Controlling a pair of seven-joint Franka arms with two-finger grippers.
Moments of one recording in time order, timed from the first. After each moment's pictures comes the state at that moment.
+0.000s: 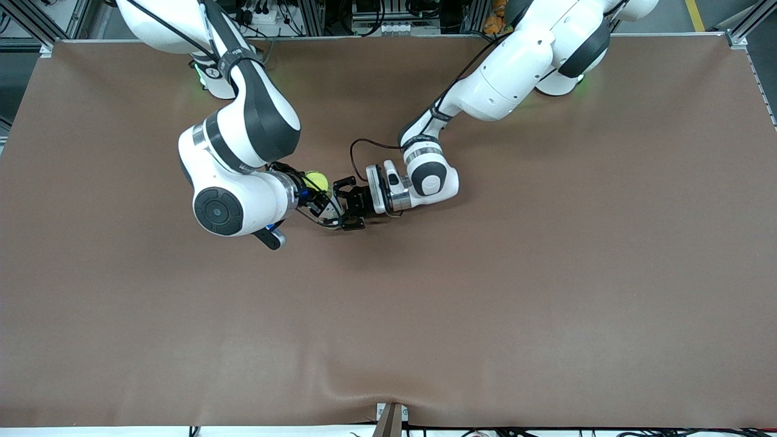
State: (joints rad) left arm -0.61 0.99 -0.28 -1.53 -2.37 2.24 2.79; right arm 0.56 0.56 -0.16 -1.29 0.44 1.42 1.13
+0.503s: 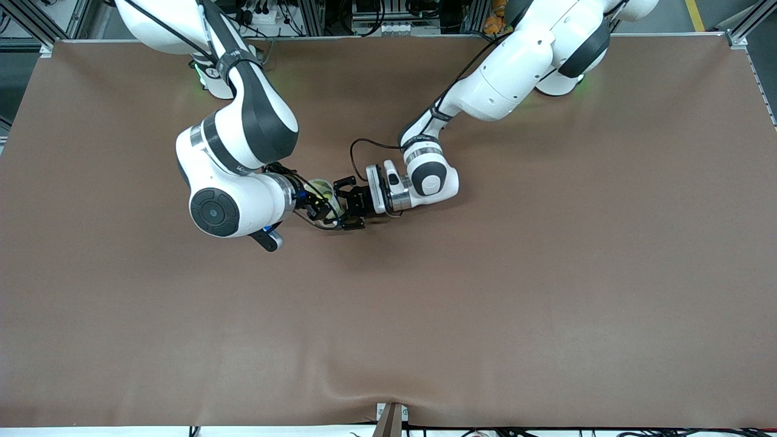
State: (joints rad) left arm -0.61 0.99 -0.28 -1.54 -2.37 2.24 2.79; right arm 0.56 0.56 -0.17 -1.29 0.44 1.43 1.13
